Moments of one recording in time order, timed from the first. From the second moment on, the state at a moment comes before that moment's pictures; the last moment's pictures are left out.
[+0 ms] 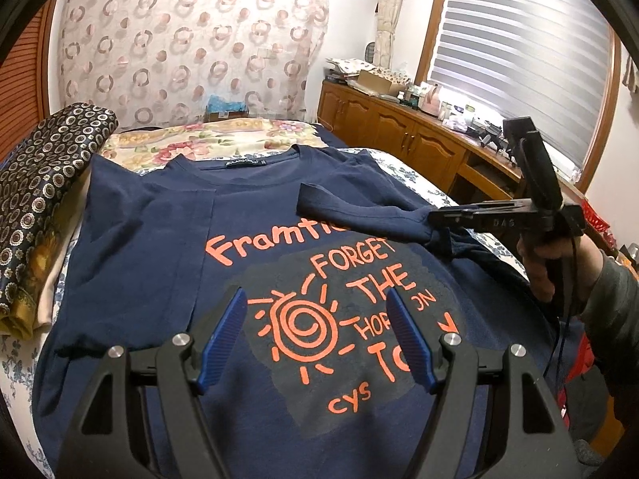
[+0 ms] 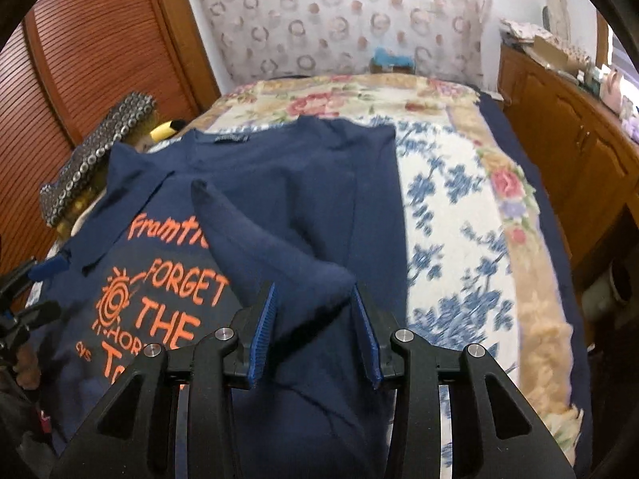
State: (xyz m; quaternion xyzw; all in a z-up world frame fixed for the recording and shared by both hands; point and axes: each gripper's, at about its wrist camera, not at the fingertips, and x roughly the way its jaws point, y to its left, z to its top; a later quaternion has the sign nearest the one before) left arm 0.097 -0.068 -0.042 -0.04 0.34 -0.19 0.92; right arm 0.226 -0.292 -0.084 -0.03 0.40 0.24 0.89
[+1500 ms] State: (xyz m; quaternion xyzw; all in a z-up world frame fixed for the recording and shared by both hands) left arm 0.095 -0.046 -0.040 -0.05 0.33 -0.16 0.93; right arm 0.243 -0.250 -0.092 -0.06 0.40 0.25 0.88
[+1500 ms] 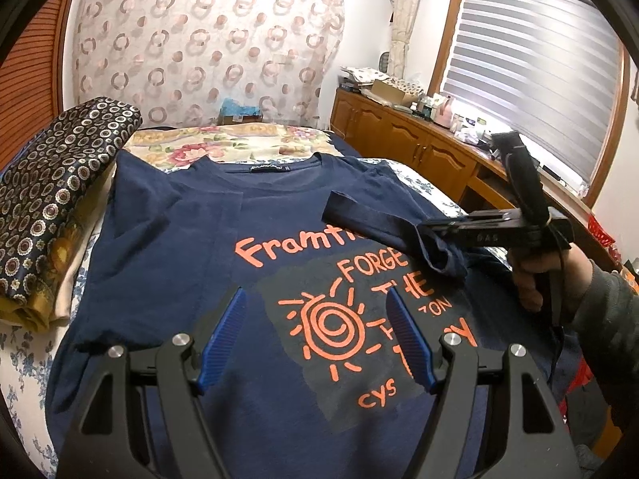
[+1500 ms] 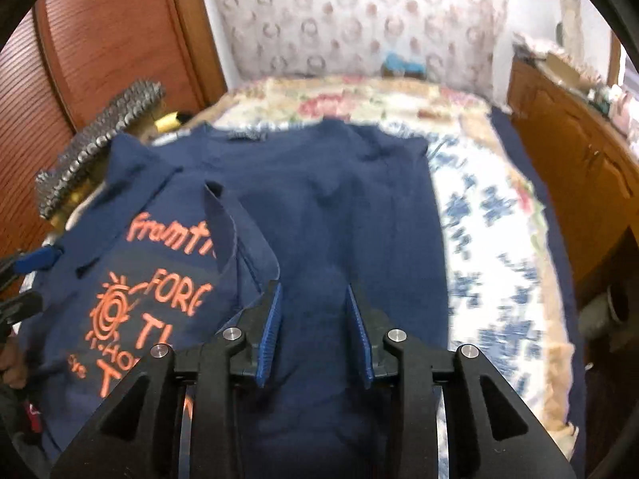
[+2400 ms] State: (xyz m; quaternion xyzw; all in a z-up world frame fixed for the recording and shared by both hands) left arm 0.144 0.060 -0.024 -0.02 0.33 -0.07 0.94; right arm 0.264 -0.242 -0.073 -0.08 0.37 0.26 0.89
